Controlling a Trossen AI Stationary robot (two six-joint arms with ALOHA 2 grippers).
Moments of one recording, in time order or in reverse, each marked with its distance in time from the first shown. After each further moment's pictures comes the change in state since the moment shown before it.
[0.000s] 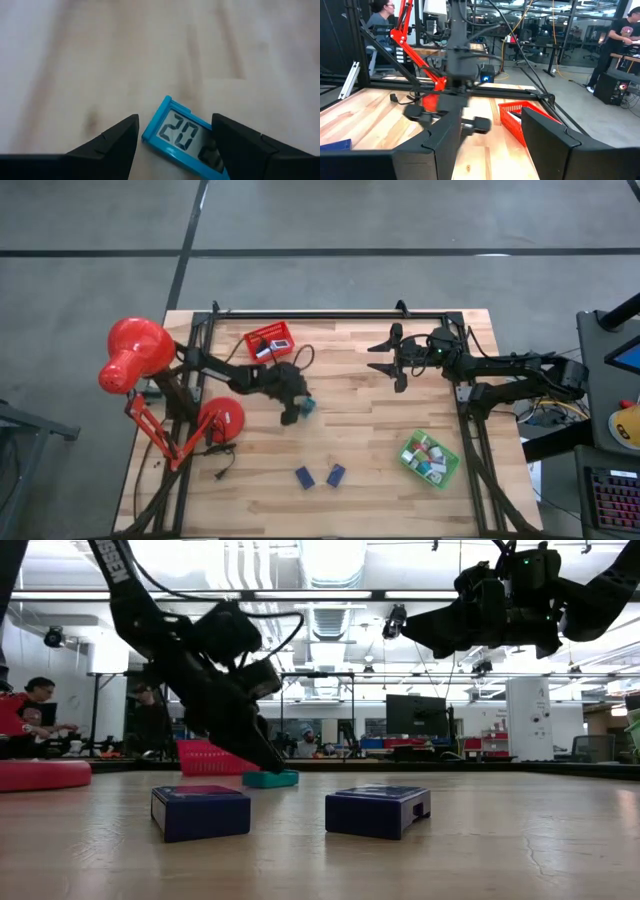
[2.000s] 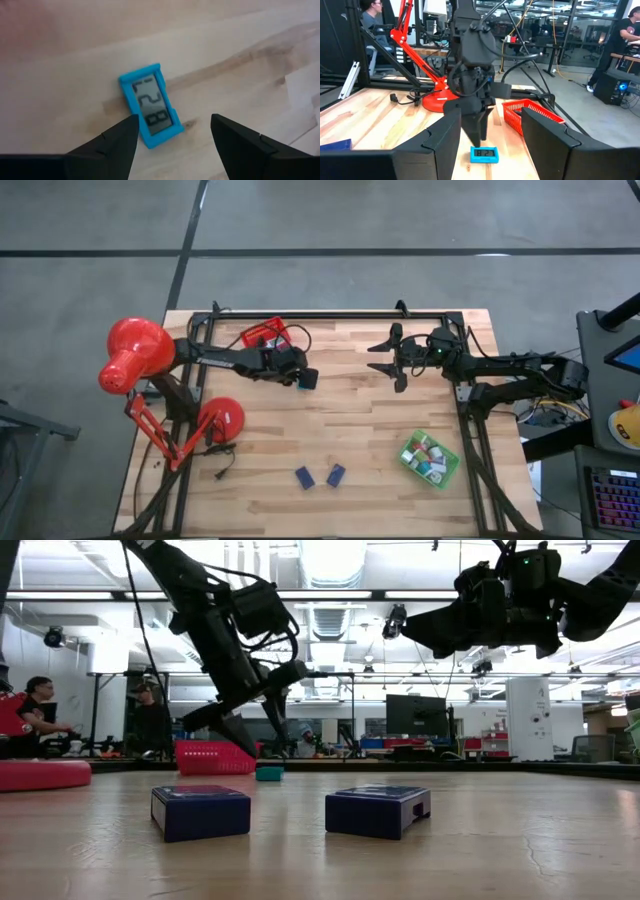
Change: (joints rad) left arm 0.056 -0.068 0.299 -0.621 -0.356 -1.098; right arm 0.000 0.000 0.000 0.000 0.000 0.000
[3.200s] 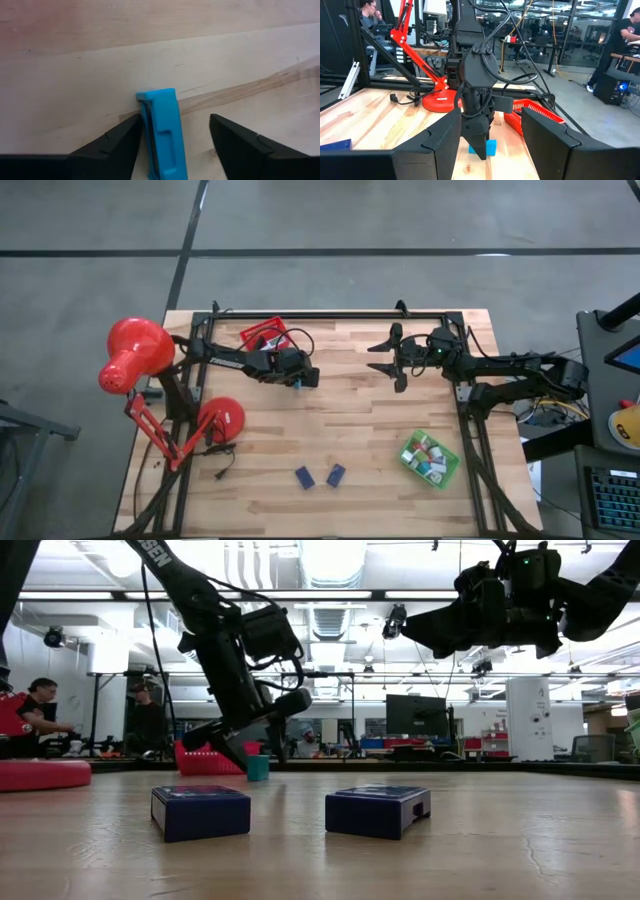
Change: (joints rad) left arm 0.002 0.114 0.013 0.020 -0.050 -0.099; right arm 0.000 0.000 0.000 0.000 0.000 0.000
